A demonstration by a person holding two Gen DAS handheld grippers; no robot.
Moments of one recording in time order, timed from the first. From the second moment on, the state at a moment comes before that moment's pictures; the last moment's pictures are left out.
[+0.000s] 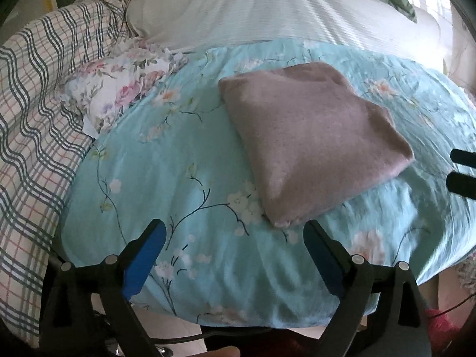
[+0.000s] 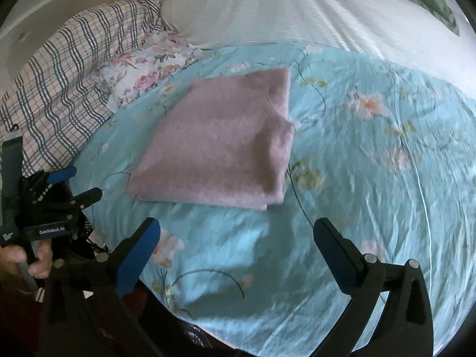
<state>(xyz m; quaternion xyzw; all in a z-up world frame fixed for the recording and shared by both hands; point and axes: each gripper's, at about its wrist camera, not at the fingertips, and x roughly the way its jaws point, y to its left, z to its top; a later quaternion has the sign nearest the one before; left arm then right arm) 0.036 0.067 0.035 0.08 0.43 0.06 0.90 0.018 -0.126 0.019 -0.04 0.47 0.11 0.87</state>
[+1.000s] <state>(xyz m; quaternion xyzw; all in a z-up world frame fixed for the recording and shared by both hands) 0.085 0.071 0.030 0.06 0.45 0.08 0.89 0.074 -0.102 -0.001 -0.07 0.51 0.13 0.85</state>
